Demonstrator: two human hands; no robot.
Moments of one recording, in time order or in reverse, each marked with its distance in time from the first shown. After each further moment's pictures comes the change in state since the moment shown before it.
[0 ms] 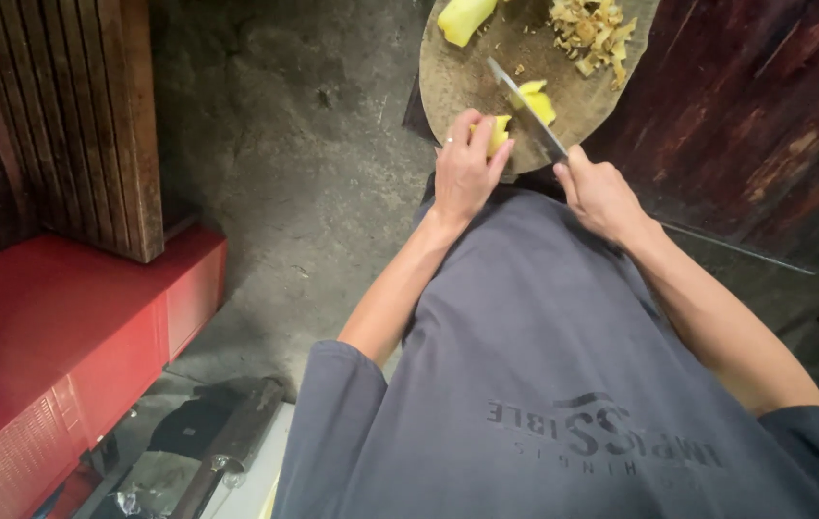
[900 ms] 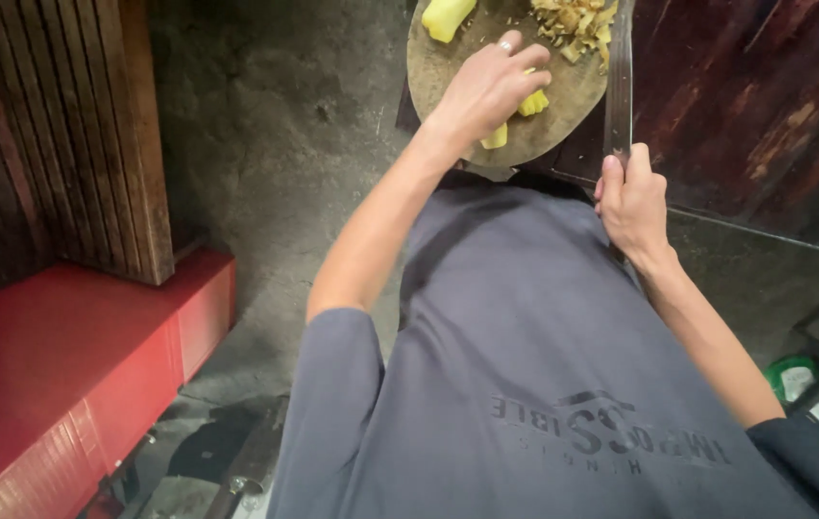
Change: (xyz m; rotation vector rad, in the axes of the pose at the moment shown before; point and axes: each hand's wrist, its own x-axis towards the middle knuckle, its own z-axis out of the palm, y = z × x) left_hand 0.132 0.001 0.013 0.073 -0.396 0.768; right_hand -0.055 -0.003 -0.006 0.479 0.397 0.185
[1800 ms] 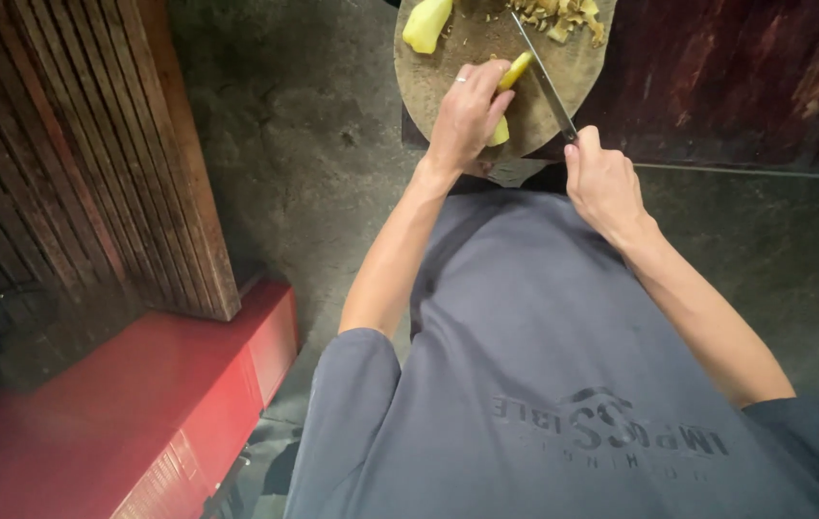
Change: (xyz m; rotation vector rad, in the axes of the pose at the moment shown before) left_hand -0.050 0.021 0.013 -0.395 0.111 -0.344; right_hand 0.006 0.014 0.060 -0.314 -0.038 -0.044
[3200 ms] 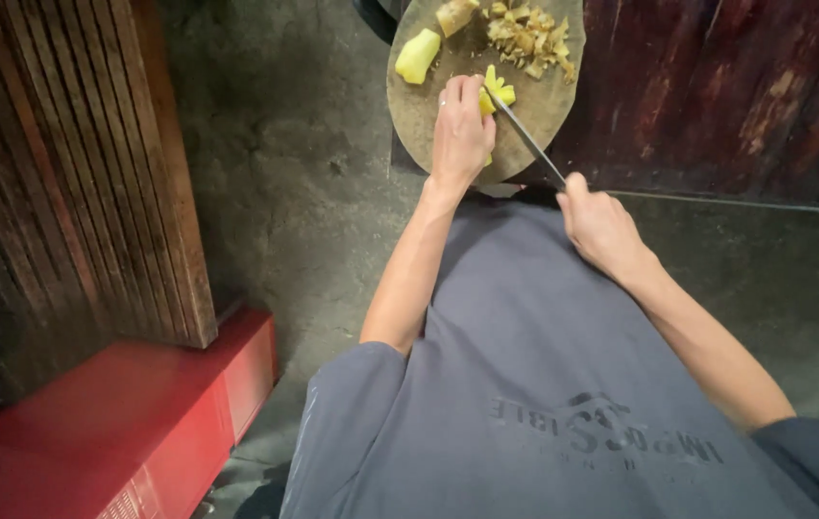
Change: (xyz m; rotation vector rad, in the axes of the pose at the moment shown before) left_hand 0.018 0.029 0.006 0.046 0.069 -0.319; right_hand -0.029 0.006 -0.030 -0.129 -0.213 0.027
